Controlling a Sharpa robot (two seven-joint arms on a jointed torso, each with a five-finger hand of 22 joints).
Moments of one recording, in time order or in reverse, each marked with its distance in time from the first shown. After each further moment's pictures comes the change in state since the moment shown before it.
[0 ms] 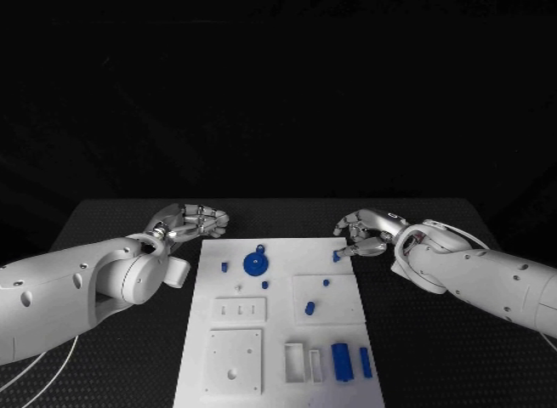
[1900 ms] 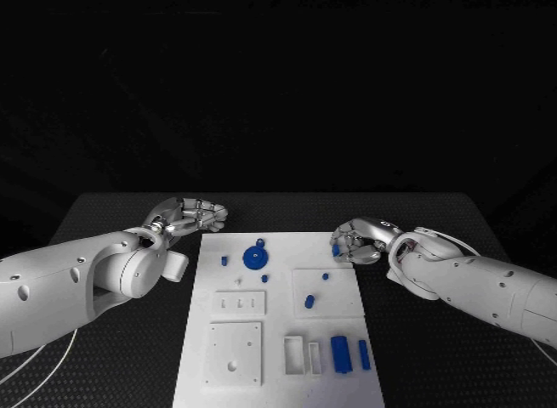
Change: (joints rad) left arm 0.000 -0.008 0.000 0.005 -0.005 0.004 -0.001; left_hand 0.000 0.000 0.000 0.000 0.000 0.000 0.000 0.000 0.000 0.000 0.000 0.000 0.000 0.000 0.000 0.000 0.001 0.000 0.000 0.000 0.000 0.000; right arm -0.054 0.035 0.002 -0.035 -0.047 0.006 0.010; right_hand 0.048 0.044 0.093 0.051 -0.127 0.028 -0.028 0.032 0.002 -0.006 -0.026 0.005 -0.013 -0.009 -0.024 0.000 -0.001 0.001 -0.010 0.004 -0.003 0.000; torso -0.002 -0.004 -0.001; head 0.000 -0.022
